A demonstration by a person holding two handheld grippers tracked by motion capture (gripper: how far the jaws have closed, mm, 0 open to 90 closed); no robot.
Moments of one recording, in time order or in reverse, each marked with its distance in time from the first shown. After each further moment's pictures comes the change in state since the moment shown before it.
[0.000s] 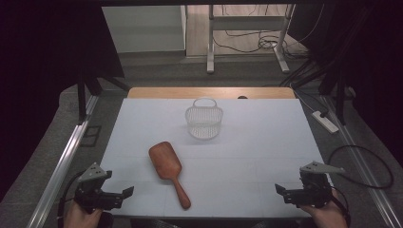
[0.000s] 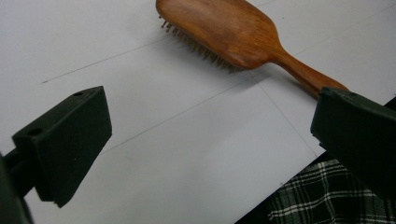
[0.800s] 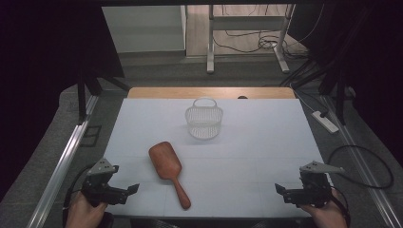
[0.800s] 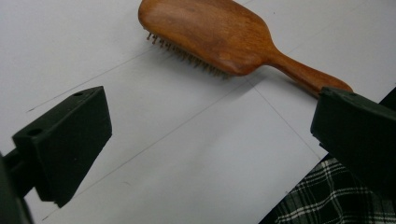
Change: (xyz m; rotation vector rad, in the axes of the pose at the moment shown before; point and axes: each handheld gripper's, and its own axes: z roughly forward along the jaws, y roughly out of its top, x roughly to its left) left arm 0.001 0.017 0.011 0.032 -0.024 0.077; right arm 0.000 0.000 0.001 0.005 -0.006 0.001
